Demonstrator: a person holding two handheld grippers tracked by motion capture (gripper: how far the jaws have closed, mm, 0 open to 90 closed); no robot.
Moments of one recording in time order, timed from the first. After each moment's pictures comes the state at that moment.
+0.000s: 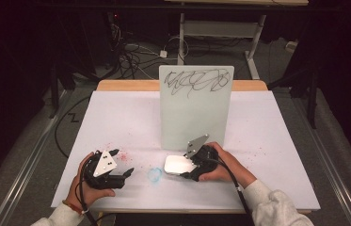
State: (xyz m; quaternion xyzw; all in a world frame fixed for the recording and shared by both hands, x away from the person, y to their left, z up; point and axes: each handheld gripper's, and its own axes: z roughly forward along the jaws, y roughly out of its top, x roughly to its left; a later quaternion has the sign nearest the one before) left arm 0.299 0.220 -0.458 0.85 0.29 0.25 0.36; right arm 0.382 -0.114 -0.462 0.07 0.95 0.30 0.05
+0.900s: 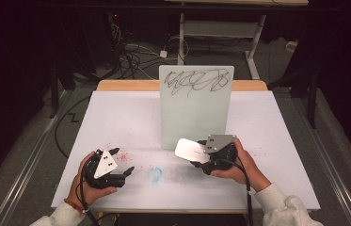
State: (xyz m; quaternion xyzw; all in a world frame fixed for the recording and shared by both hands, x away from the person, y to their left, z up) left arm 0.301 0.220 -0.461 0.85 0.27 0.27 0.37; right arm 0.362 -0.155 -0.421 0.11 0.90 0.37 0.18
